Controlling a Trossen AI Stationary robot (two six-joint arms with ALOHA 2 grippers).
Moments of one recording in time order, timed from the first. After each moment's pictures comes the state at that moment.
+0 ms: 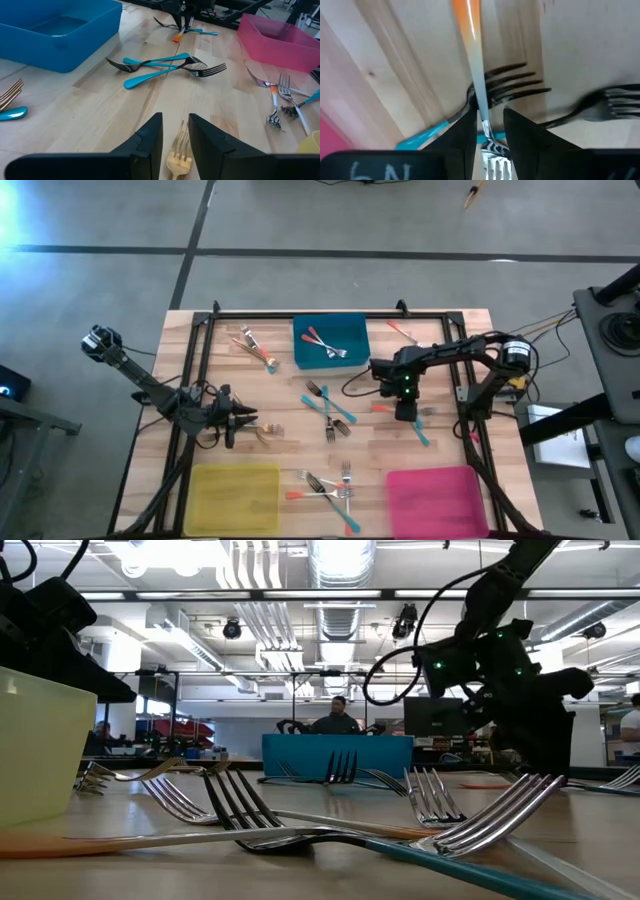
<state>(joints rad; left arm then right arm) -0.65 0.59 0.04 0.07 -0.77 -0.56 -0.29 1.67 0.85 -0.94 -0.29 -0.09</state>
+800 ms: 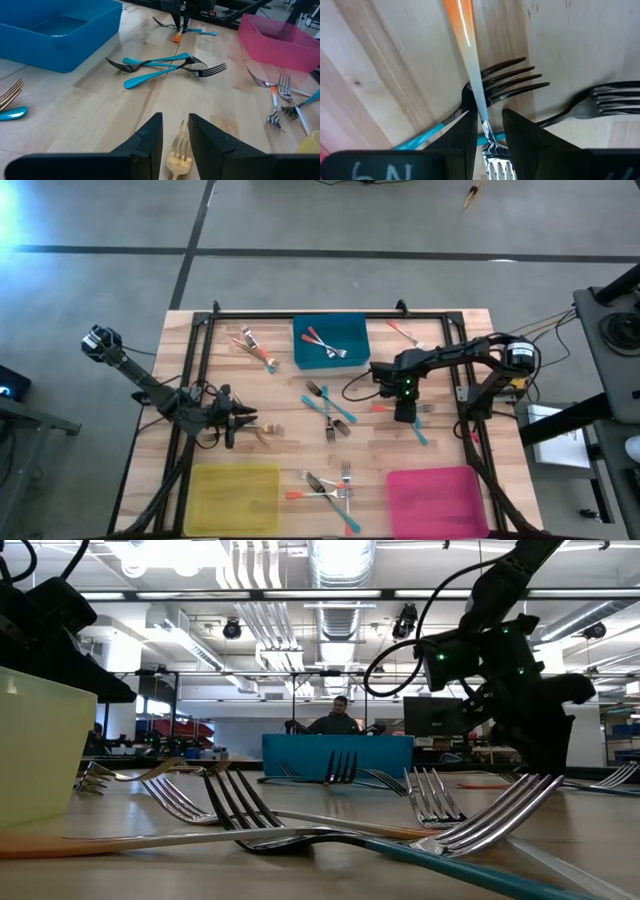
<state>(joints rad) -0.65 0.59 0.04 0.07 -0.77 -0.56 -0.25 1.67 0.83 -0.90 -0.22 -0.03</state>
